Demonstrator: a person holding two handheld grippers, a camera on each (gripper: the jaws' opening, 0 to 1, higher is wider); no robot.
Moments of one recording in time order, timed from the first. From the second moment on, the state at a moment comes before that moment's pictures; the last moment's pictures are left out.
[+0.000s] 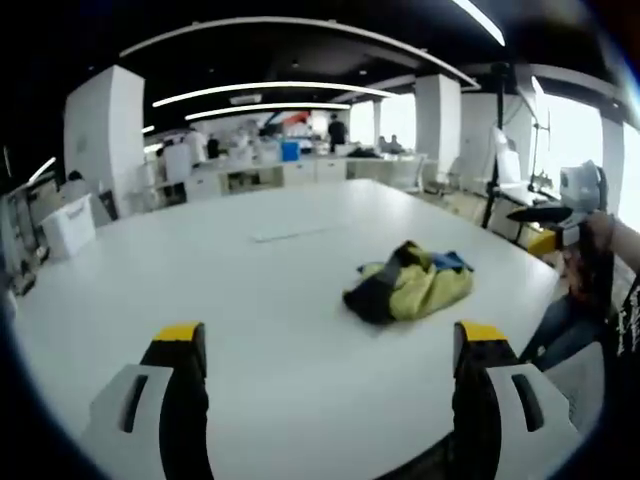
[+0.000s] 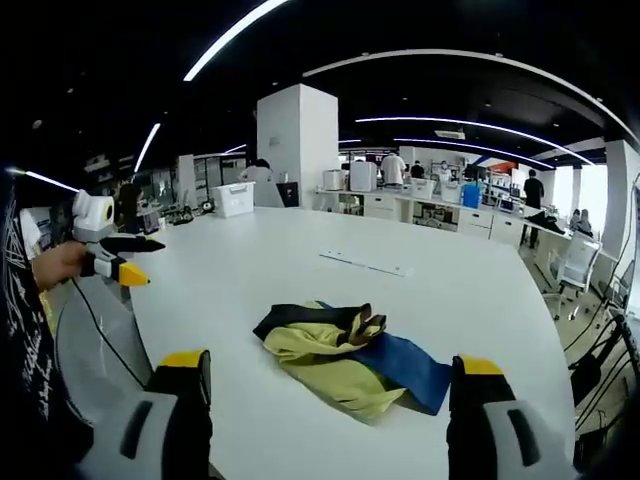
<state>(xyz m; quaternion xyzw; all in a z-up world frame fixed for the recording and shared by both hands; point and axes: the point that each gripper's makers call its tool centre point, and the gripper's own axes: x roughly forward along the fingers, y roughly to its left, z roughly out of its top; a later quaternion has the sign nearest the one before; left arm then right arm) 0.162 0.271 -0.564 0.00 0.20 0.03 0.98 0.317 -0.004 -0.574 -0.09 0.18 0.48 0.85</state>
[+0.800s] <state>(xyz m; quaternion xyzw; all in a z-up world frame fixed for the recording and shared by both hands) 0.163 0.277 -0.564 0.00 0.20 0.04 0.98 0.322 0.000 -0.572 -0.09 0.18 0.49 0.85</state>
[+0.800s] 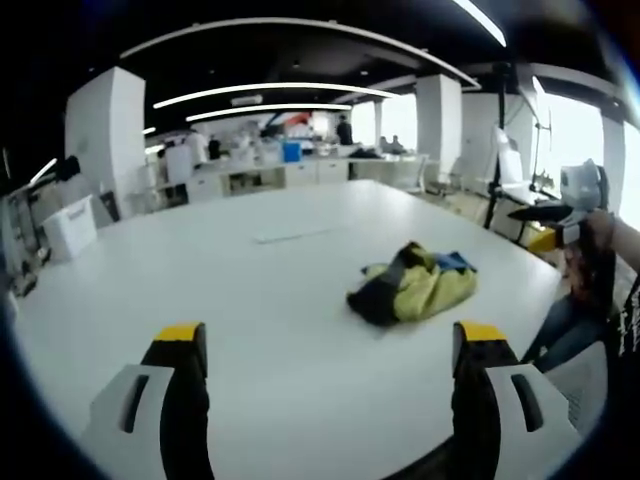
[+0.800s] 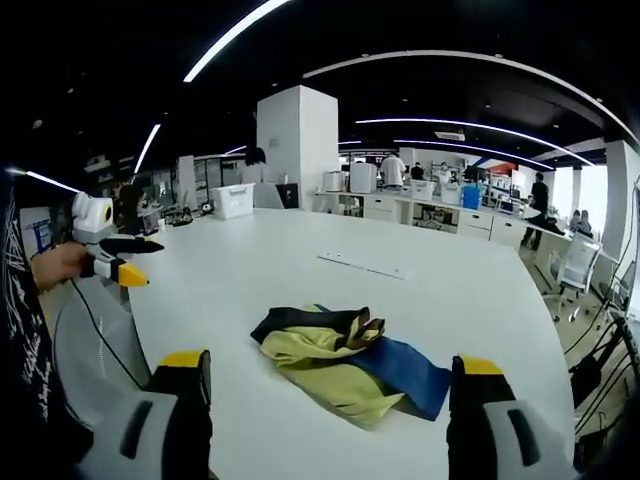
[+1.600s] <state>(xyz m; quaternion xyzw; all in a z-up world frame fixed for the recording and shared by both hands) 0.179 0.270 -0.574 0.00 0.20 0.02 0.98 0.324 0.003 -0.583 -0.09 0.19 0.49 0.85</state>
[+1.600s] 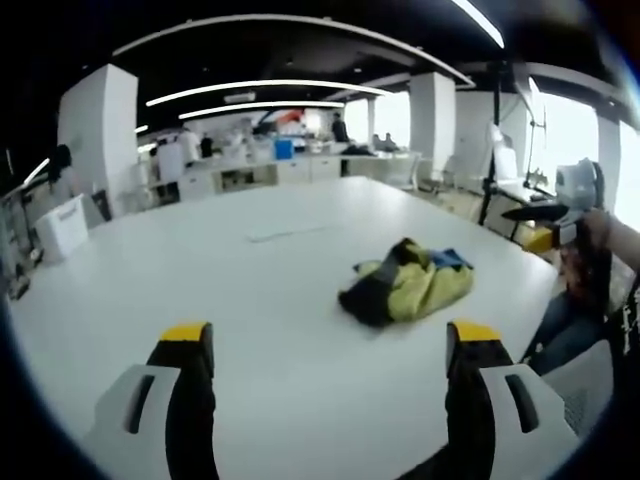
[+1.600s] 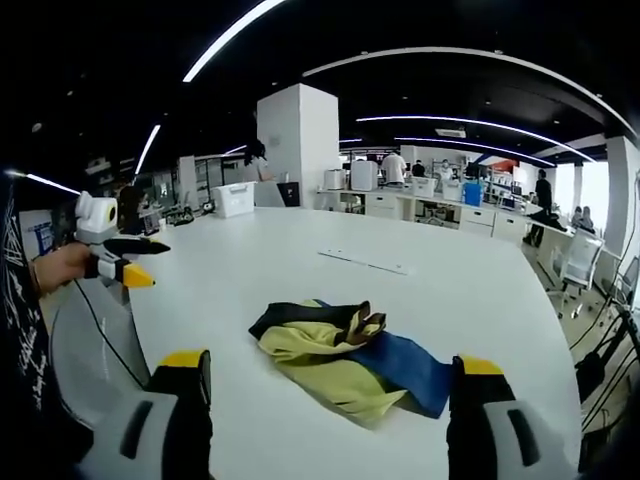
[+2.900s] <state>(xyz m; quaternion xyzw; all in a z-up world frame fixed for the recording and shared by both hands) 0.250 0.258 -0.591 0.03 0.18 -0.06 0.98 0.374 0.026 -0.612 -0.09 0.19 0.51 0.84</state>
